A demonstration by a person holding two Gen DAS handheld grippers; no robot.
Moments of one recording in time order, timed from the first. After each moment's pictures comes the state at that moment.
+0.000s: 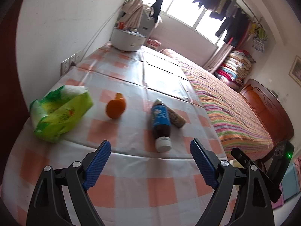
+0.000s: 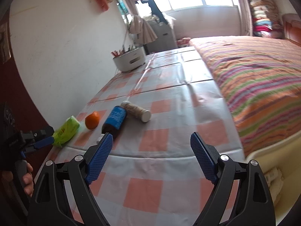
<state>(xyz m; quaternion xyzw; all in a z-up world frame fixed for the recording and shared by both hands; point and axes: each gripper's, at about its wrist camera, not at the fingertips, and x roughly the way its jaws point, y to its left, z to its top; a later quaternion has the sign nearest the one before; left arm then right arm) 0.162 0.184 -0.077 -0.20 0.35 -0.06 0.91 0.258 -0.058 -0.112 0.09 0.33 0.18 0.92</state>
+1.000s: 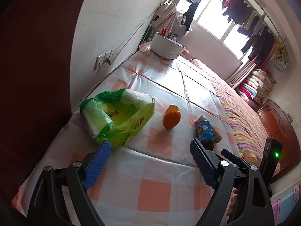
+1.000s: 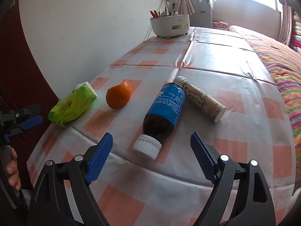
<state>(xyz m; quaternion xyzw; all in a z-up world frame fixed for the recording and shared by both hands) 0.154 0.272 -0.091 -0.25 0.35 0.03 0.90 0.323 0.067 -0.148 -0.01 0.42 0.27 0.87</state>
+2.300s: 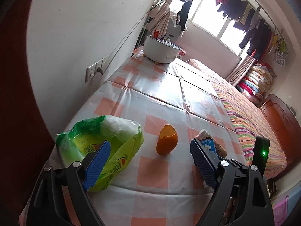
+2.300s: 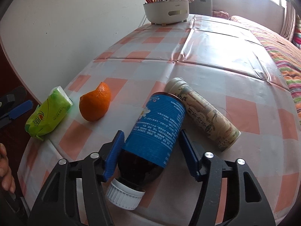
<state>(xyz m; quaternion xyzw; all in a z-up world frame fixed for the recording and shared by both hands) 0.219 0.263 -0.083 -0.21 0.34 0.03 0.92 0.380 0.083 -0.170 -0.03 0.46 0.26 0.85</state>
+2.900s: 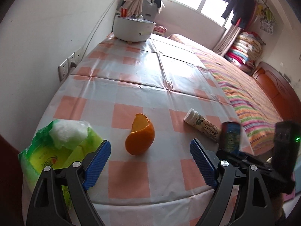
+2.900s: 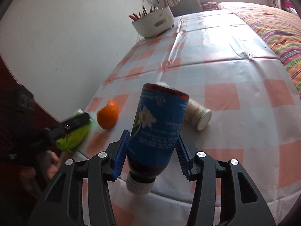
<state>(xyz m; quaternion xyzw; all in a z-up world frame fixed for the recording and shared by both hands) 0.272 0.212 -0.105 -0.13 0.41 -0.05 0.90 0.363 0.011 -0.142 0.13 0.45 0.28 0.84</state>
